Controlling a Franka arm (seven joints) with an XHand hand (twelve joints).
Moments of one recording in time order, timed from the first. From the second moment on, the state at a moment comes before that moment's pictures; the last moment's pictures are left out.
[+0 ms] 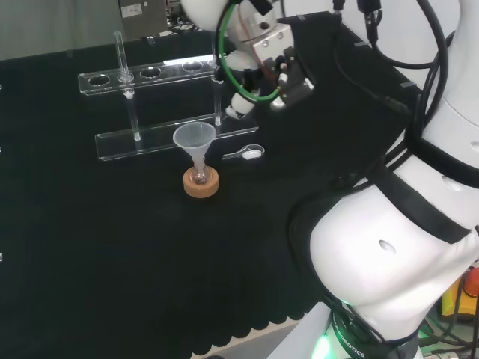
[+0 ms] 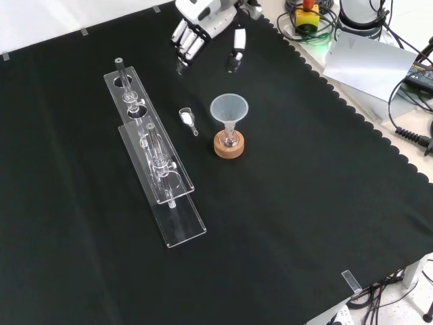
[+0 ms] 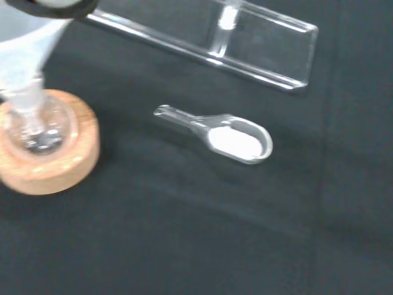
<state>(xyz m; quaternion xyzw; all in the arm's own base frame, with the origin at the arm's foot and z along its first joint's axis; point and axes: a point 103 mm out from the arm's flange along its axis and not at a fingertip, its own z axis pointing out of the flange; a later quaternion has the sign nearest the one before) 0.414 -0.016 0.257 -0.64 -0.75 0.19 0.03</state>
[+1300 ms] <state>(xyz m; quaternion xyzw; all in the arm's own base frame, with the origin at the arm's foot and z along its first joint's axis) 0.440 -0.077 0.159 -0.65 -0.74 0.17 0.06</state>
